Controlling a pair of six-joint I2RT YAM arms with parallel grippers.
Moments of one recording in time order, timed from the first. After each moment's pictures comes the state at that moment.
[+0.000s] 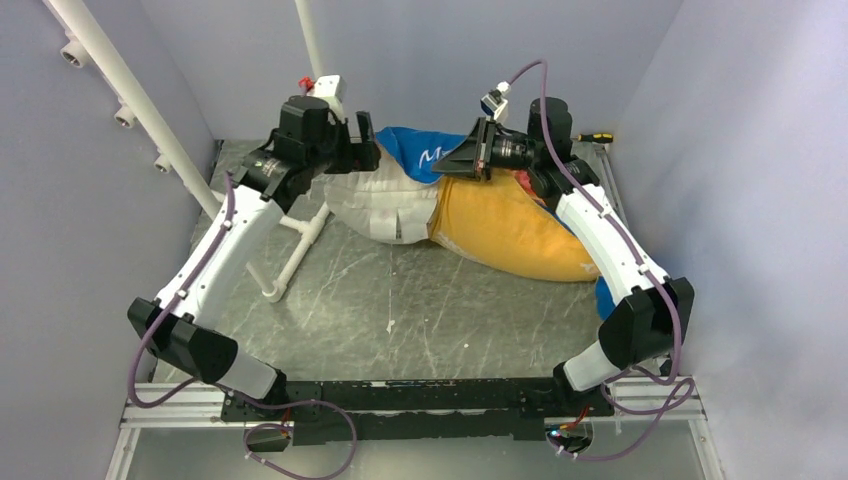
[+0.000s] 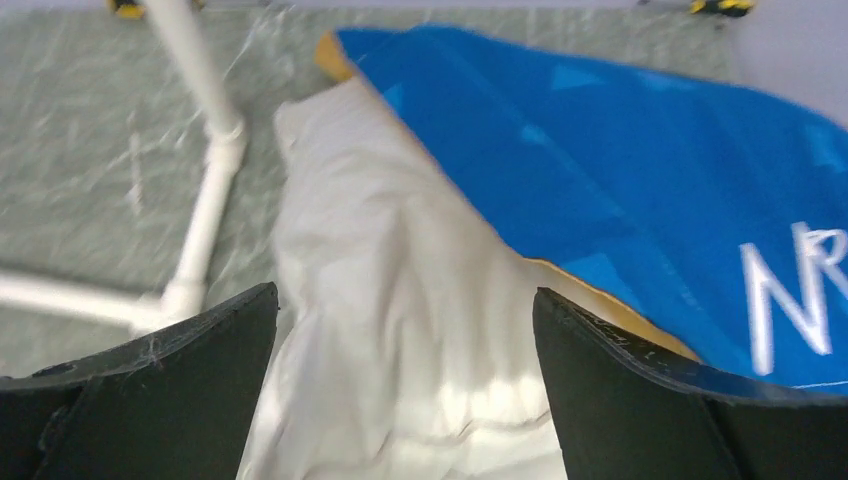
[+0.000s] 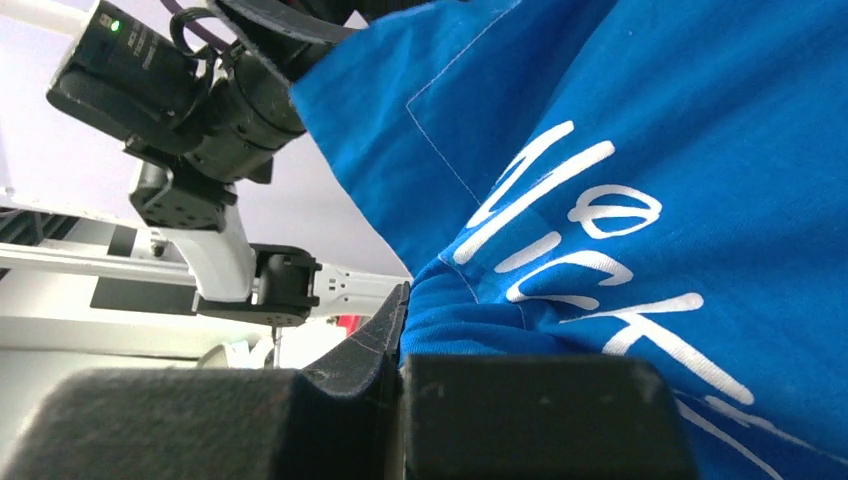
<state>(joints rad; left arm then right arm) -0.46 1.49 1.67 -0.59 -0.08 -0.36 0.32 1.52 1.50 -0.15 -1.00 1.00</state>
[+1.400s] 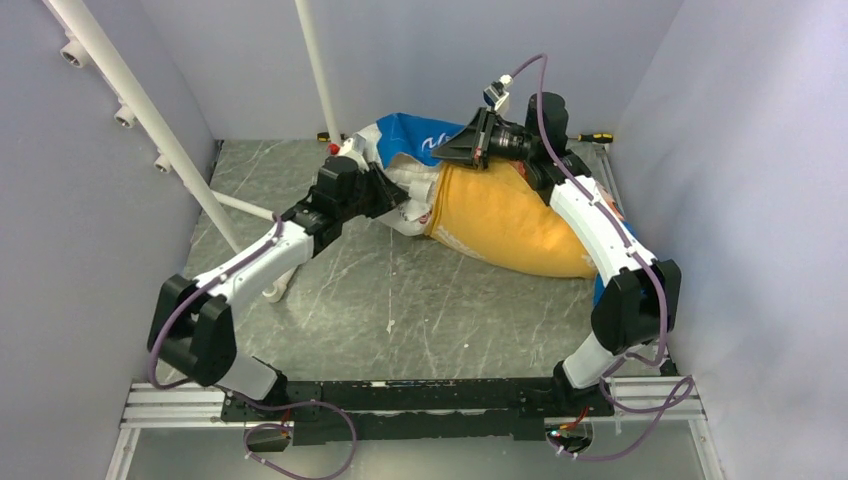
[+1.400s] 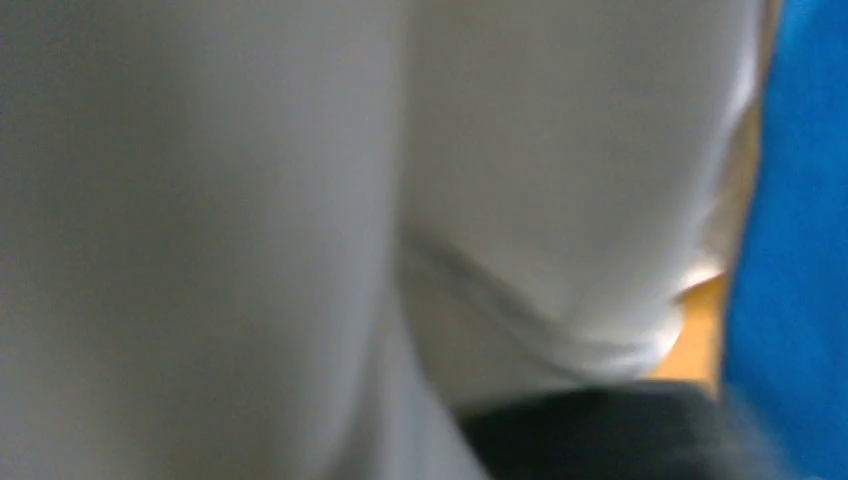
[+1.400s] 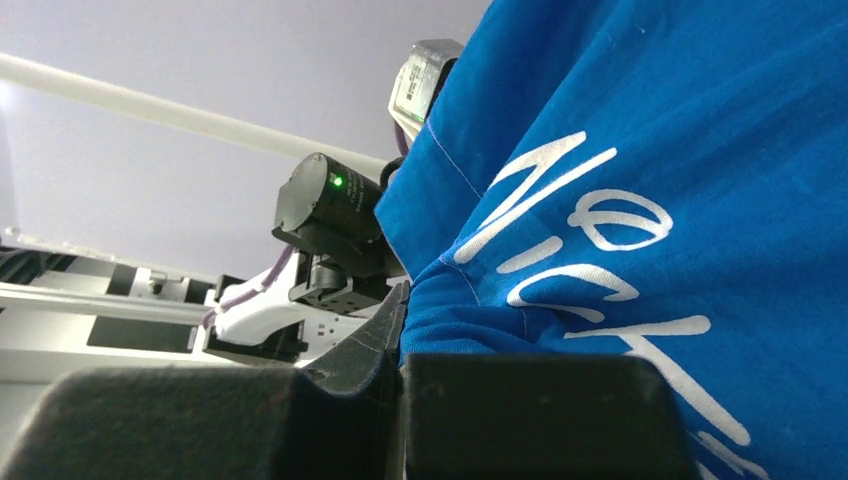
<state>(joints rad) -0.52 1.44 1.10 -0.05 0.15 -0.85 0.30 1.59 1.48 0.01 -0.98 1.08</state>
